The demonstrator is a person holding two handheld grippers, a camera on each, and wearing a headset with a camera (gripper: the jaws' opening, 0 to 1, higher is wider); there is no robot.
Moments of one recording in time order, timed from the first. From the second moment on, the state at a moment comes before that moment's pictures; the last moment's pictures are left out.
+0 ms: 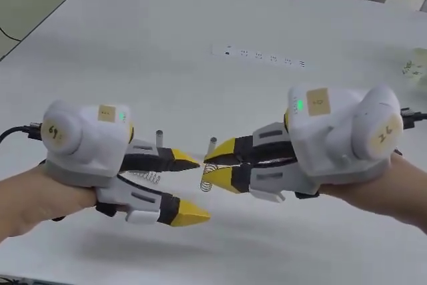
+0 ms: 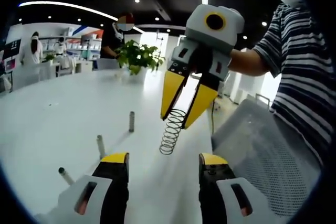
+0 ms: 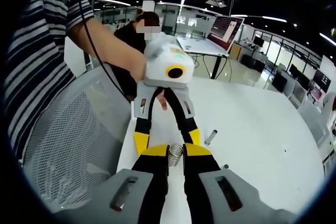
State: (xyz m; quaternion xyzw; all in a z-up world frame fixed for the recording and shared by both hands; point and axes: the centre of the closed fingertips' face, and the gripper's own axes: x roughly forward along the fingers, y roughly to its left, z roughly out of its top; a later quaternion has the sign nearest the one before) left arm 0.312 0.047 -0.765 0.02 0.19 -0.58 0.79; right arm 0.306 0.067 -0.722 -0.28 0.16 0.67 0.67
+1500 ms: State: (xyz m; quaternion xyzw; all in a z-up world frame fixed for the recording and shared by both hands) left arm 0.324 0.111 -0.767 -0.02 0.21 -0.49 0.85; right arm 0.319 0.061 -0.726 -0.30 0.16 0.65 0.68
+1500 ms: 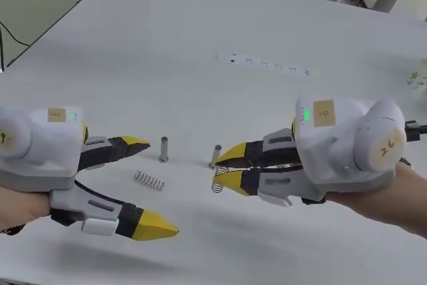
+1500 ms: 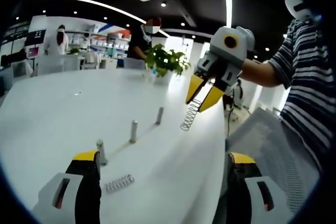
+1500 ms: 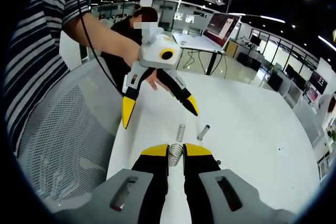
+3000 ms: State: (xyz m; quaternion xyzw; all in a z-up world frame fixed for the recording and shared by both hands) left arm 0.327 0.137 -0.770 -0.02 0.20 -0.45 0.87; right arm 0.405 0.061 -0.729 -0.28 0.18 0.59 0.74
